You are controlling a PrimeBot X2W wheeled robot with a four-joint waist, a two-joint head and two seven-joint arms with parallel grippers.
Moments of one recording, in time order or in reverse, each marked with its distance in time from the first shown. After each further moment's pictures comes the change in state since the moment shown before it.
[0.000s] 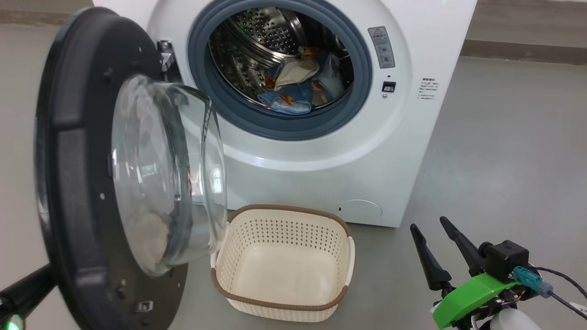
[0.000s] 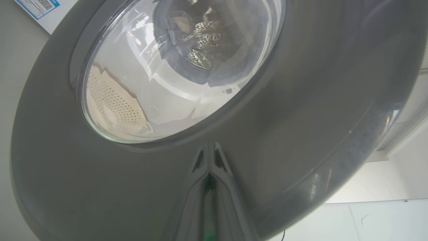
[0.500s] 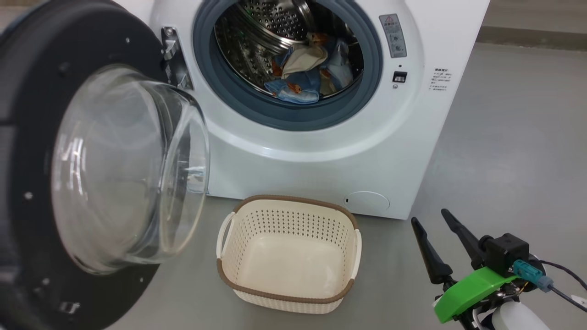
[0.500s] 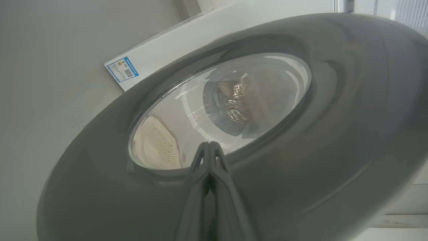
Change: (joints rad) left arm -0.144 0.117 0.038 0.306 0.075 -0.077 -0.082; right arm -0.020 -0.009 -0.005 -0.010 -0.035 0.000 0.009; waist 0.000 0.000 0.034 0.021
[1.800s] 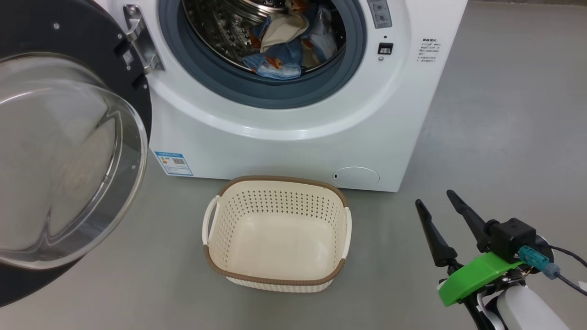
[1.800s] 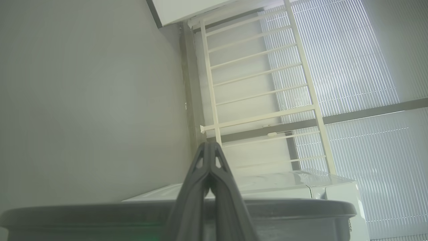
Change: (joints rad) left arm -0.309 0.132 0.178 0.496 -0.006 0.000 -0.648; right arm -0.039 -0.006 -0.018 -0.021 -0.037 0.000 0.001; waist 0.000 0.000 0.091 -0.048
